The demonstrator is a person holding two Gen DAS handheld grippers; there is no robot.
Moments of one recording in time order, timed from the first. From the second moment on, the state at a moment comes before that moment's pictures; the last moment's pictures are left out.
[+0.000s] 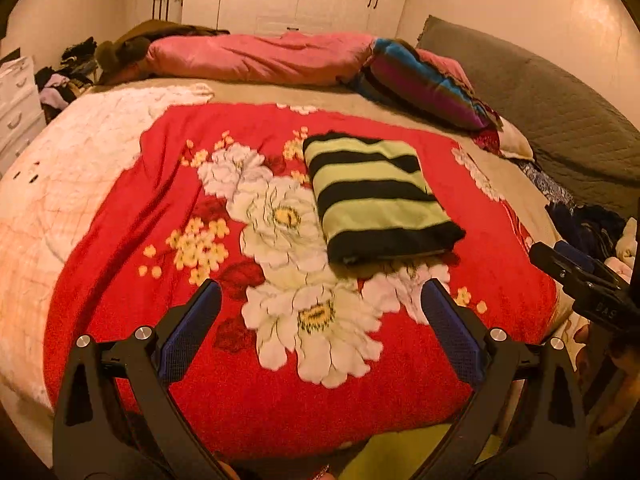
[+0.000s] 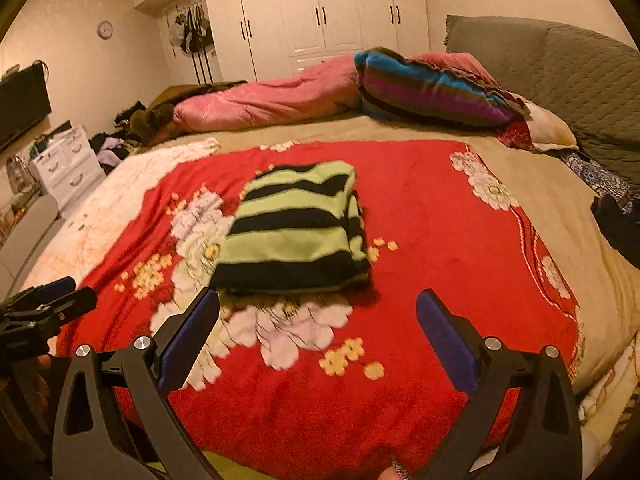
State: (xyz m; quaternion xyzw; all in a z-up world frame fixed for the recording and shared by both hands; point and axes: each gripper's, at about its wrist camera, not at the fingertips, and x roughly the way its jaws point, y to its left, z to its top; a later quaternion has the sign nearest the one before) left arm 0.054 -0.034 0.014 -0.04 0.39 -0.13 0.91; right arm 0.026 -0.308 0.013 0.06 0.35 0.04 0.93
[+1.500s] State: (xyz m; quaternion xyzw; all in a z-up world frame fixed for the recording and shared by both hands) left arm 0.054 -0.034 0.007 -0.04 0.40 -0.11 0.91; right arm 0.020 -0.311 0.003 0.06 0.37 0.03 0.93
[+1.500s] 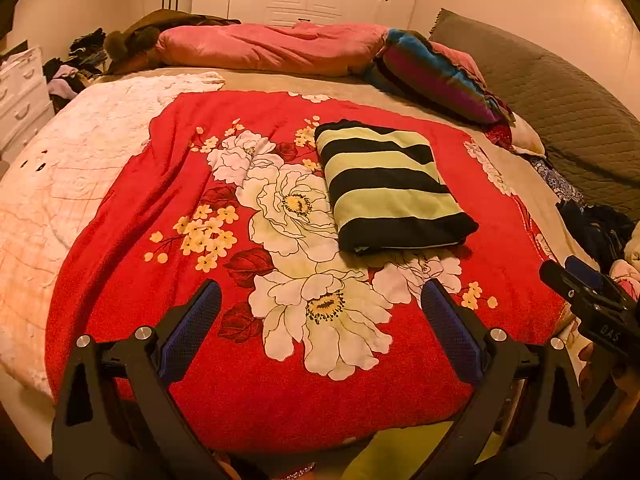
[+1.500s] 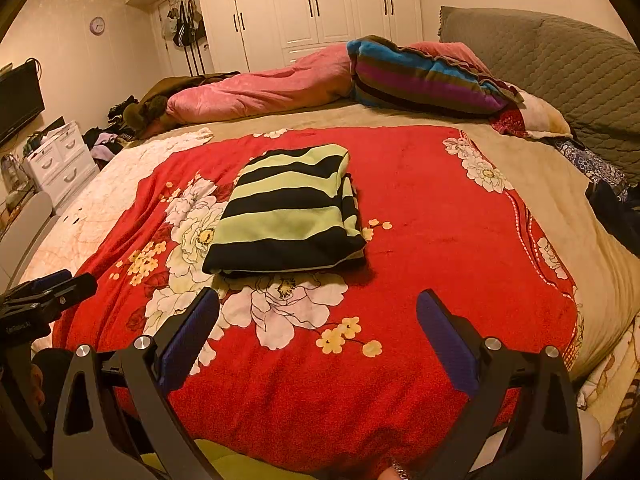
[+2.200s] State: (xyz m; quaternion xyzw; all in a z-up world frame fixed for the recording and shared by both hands) left arm 0.055 -0.035 0.010 -0.03 0.41 -0.09 0.91; right arm 0.018 -0.302 0.002 0.06 0.37 0.03 0.93
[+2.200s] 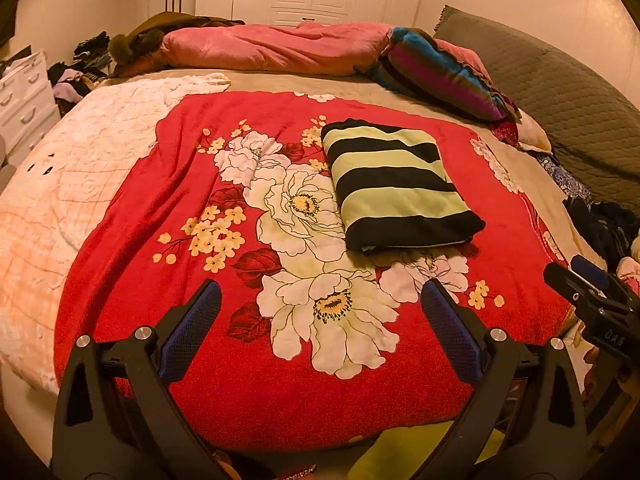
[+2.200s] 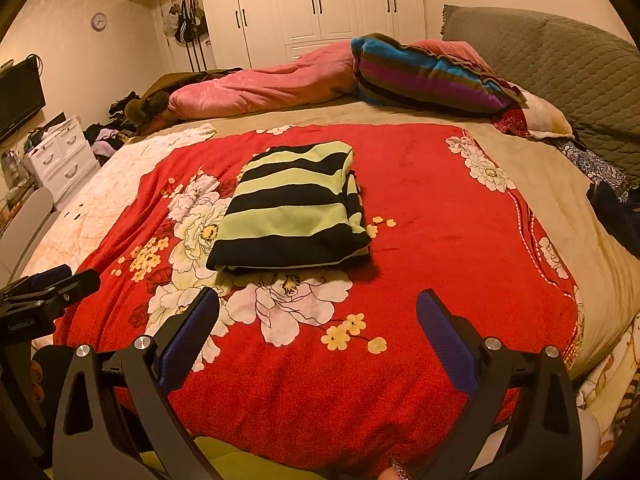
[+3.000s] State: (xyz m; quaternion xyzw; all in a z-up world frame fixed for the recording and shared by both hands) left arm 0.060 -0.027 0.005 -0.03 0.43 -0.08 0.90; right arm 0.015 -0.318 -0.026 0.05 0.39 -0.03 0.92
